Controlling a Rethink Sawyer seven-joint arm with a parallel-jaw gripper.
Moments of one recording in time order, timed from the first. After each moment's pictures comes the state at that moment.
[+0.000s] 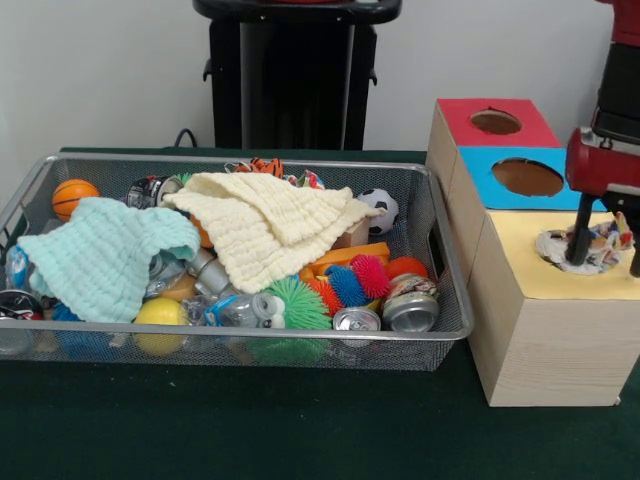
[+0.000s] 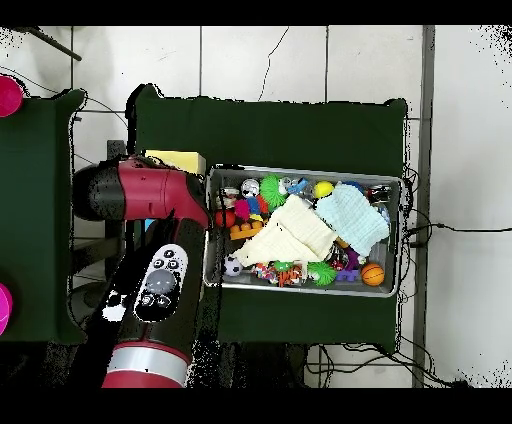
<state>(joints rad) 0.30 -0.39 -0.31 1.27 0.31 0.50 2.02</state>
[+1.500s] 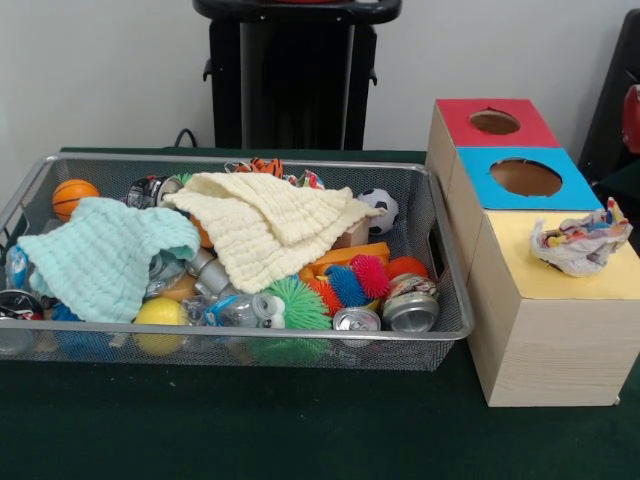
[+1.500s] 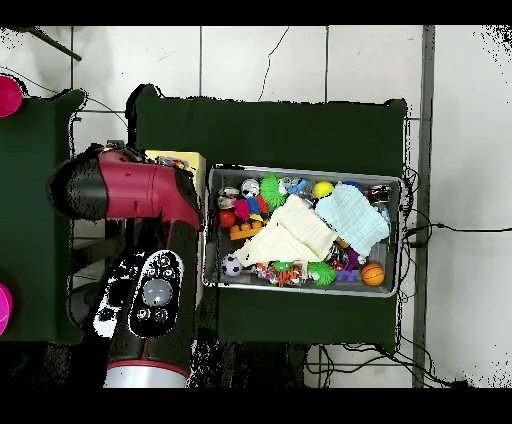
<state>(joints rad) 0.29 -0.47 -0.26 1.28 0.35 0.52 2.02</state>
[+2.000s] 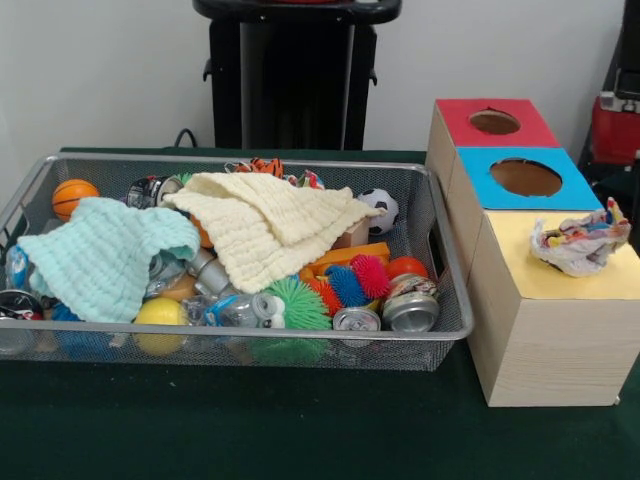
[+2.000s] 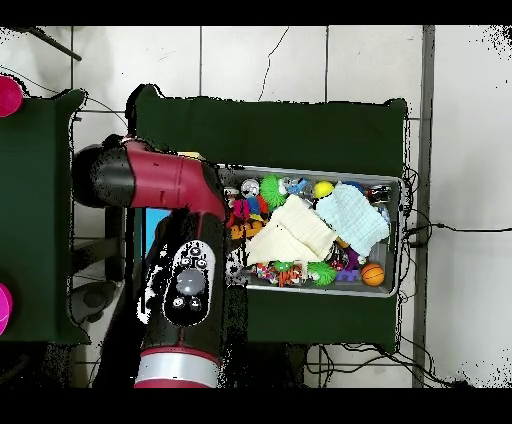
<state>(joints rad) 0.21 -0.49 -0.22 1.28 0.35 0.52 2.02</state>
